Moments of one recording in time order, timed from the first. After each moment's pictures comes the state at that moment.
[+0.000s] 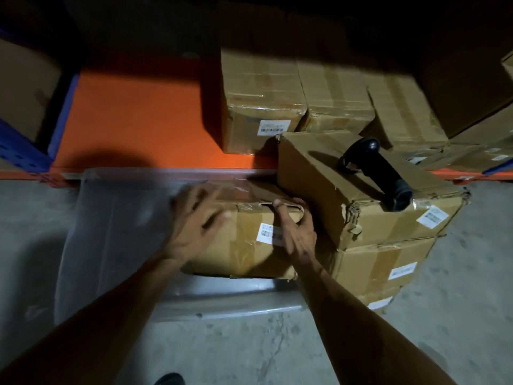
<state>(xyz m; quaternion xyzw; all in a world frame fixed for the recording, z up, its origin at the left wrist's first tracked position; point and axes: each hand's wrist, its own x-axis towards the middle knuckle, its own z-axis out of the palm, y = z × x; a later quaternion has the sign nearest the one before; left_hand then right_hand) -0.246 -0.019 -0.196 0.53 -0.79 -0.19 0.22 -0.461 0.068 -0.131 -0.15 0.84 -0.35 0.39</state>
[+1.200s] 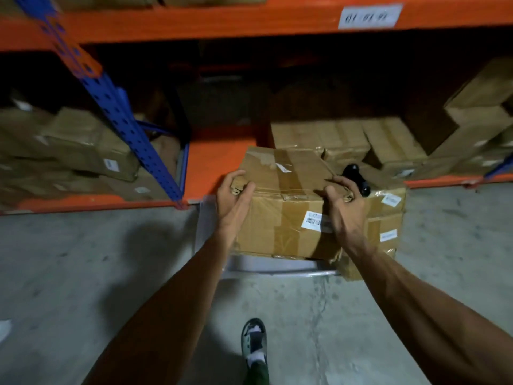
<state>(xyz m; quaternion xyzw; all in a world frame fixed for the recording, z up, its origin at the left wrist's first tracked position) -0.123 0.124 0.236 0.54 -0.54 -0.46 0.45 -0.332 0.213 0.248 -0.24 0.72 -0.58 0.32</state>
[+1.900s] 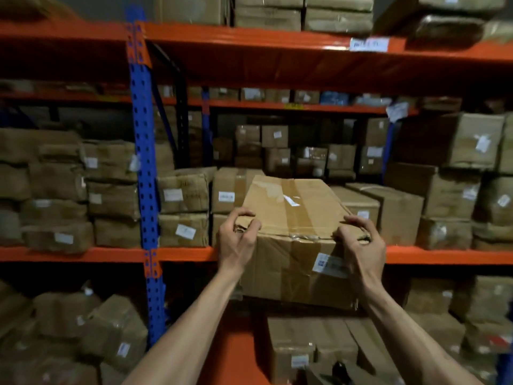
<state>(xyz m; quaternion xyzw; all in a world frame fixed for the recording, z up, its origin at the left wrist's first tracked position) -0.109 0.201 0.661 0.27 -0.62 -0.27 0.69 -0.326 0.290 0.652 -0.42 0.50 -0.75 0.07</state>
